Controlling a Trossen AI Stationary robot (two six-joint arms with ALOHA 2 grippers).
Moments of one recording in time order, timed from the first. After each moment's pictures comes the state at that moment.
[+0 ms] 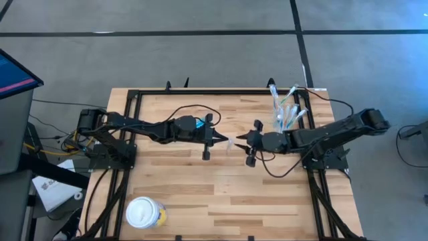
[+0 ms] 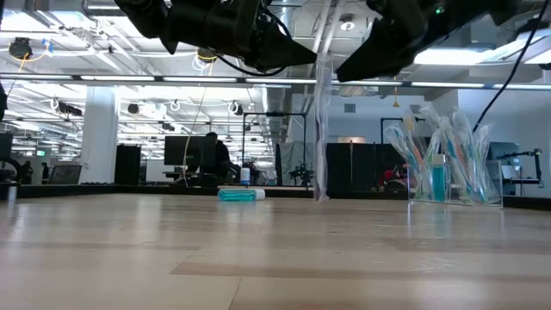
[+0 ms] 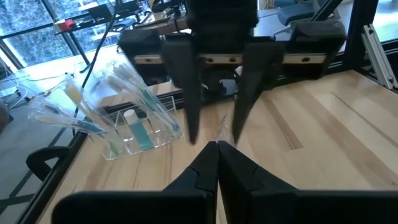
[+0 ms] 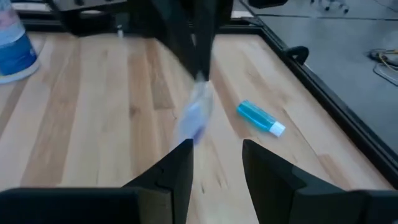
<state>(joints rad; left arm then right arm) 0.05 1.59 0.90 0.47 0.03 0.25 0.18 1.23 0.71 0.04 0.44 0.08</state>
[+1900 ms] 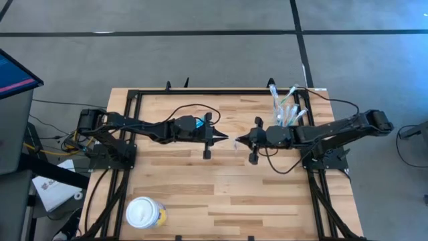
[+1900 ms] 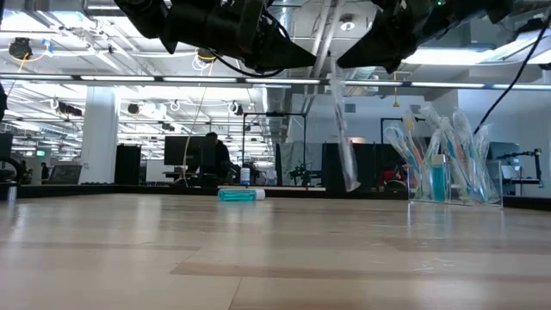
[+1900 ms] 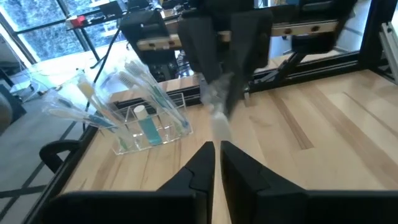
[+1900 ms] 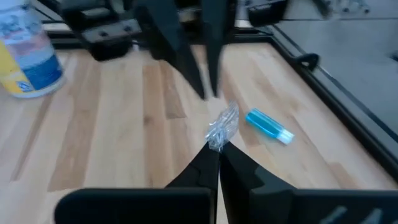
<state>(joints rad) 0.05 1.59 0.90 0.47 -0.01 0.24 0.13 1.17 0.71 0.03 0.32 0.08</state>
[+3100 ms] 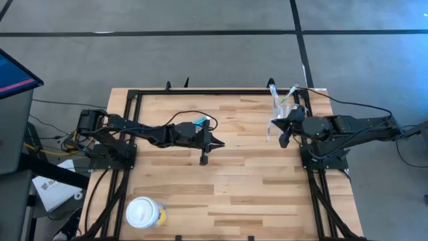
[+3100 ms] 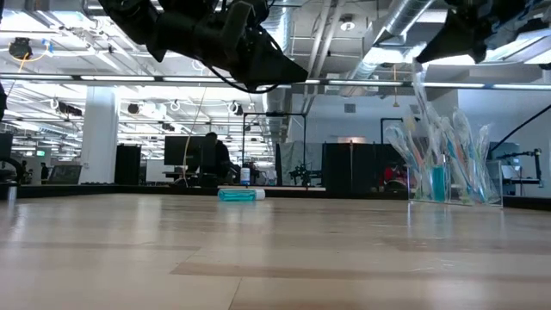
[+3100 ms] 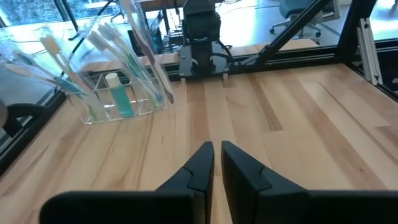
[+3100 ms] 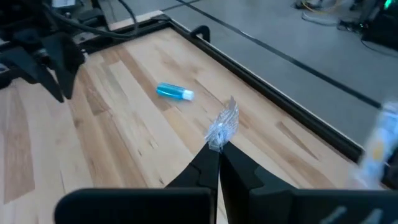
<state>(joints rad) 0.01 1.59 0.83 0.47 -0.01 0.11 0.13 0.63 0.72 -0.65 0.61 0.40</state>
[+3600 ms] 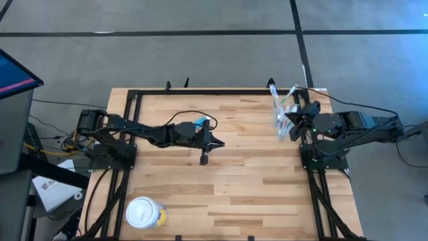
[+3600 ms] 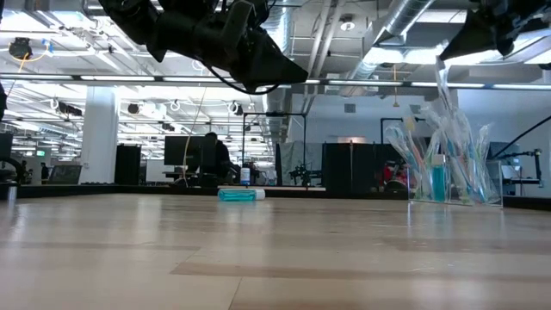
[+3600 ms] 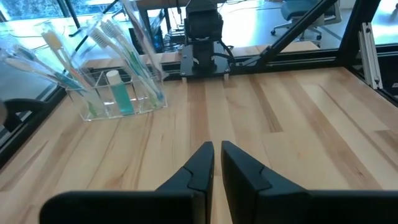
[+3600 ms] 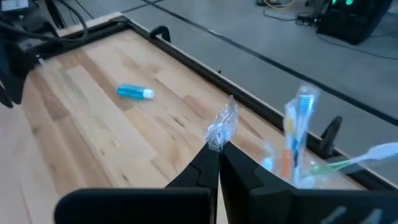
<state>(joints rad) 0.01 1.59 0.83 0.47 -0.01 0.09 0.13 0.54 0.81 -0.91 0.74 0.49</state>
